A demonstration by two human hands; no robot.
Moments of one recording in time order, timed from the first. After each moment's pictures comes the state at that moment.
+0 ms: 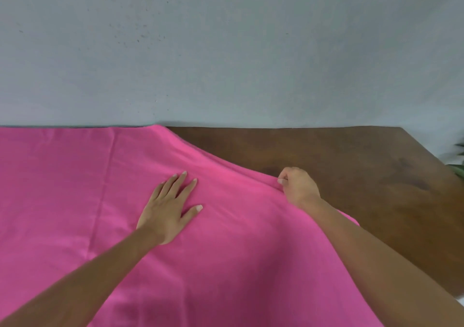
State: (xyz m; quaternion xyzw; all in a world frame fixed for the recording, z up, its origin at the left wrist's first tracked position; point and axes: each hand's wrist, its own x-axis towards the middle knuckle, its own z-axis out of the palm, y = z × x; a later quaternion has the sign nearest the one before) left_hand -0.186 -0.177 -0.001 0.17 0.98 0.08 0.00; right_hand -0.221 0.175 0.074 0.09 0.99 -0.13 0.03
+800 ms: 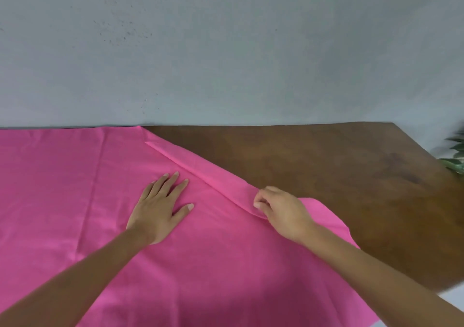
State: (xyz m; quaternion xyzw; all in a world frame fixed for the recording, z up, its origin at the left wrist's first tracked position) left_hand -0.186 -0.176 -0.001 0.16 0.98 0.08 0.00; right_hand -0.145 0.145 0.084 -0.11 0.98 -0.17 0.04
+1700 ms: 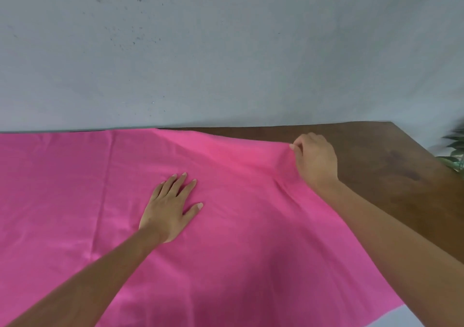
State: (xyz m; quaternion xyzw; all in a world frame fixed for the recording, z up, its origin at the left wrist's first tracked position) left_hand -0.188 -0.178 -0.004 0.16 0.98 0.08 0.00; right_hand -0.217 0.181 0.132 0.02 0.97 -0.05 -0.25
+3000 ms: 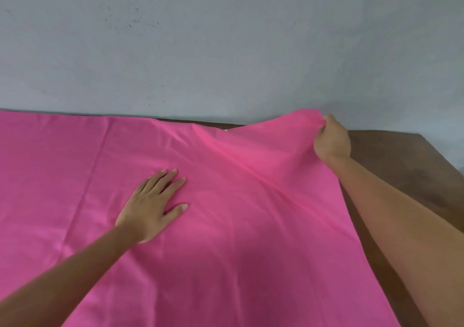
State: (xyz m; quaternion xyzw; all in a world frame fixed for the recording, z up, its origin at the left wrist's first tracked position) left_hand -0.184 -0.175 0.001 0.15 0.98 0.11 -0.01; right_hand -0.320 0.251 0.133 0.12 0.96 -0.17 -0.19
